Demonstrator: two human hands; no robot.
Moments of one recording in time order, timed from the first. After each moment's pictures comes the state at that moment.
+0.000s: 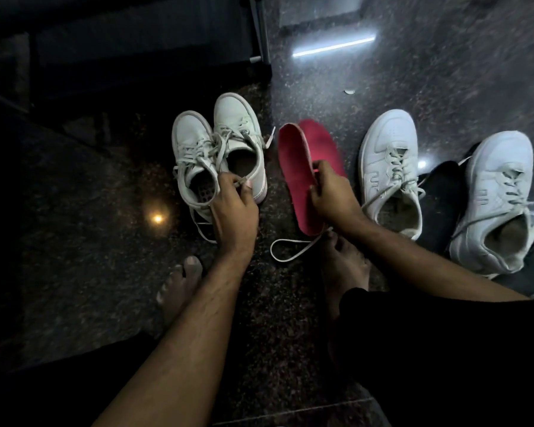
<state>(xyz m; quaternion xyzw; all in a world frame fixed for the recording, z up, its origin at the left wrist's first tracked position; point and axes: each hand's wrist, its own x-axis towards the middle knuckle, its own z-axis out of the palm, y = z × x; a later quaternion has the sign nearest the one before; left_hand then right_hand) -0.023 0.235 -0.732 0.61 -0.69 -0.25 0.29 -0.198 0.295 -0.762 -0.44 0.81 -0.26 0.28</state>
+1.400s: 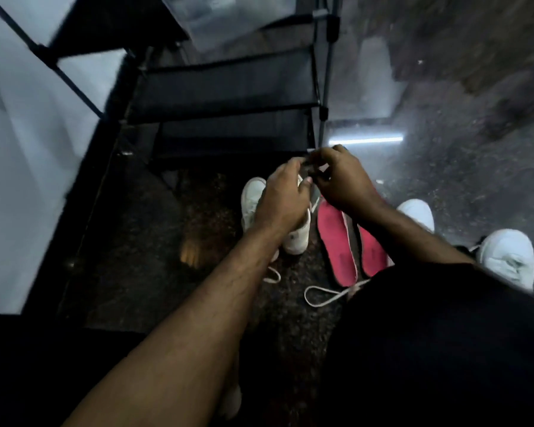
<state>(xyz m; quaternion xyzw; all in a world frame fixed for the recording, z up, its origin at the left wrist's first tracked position) -0.027 0.180 -0.566 0.48 -0.78 -0.31 0.25 -0.171 0.197 -0.580 -0.60 0.72 -0.32 0.15</state>
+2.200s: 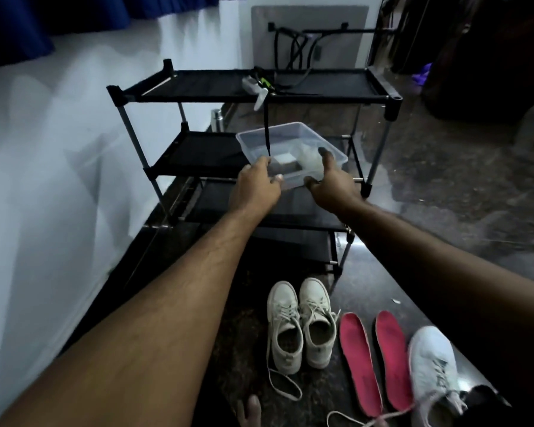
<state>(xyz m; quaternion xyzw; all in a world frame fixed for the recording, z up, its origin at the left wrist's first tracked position) 0.053 0.023 -0.378 0.57 -0.73 -0.22 0.30 -0.112 0.046 -0.393 -0.55 0.77 -0.29 0.13</state>
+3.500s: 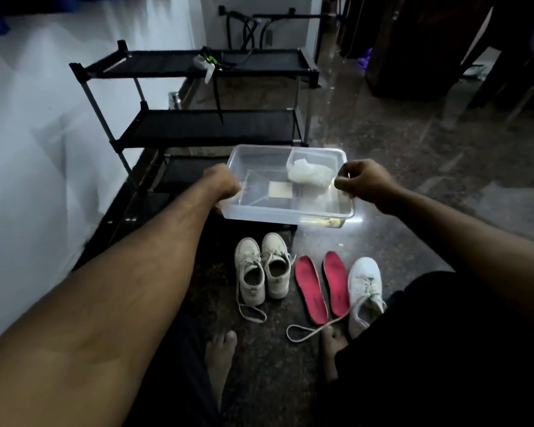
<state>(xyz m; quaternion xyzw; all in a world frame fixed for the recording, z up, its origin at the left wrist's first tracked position) 0.064 0.135 -0.370 0.64 -0.73 -0.24 0.08 -0.204 0.259 -0.372 -0.50 0.78 -0.33 0.19</state>
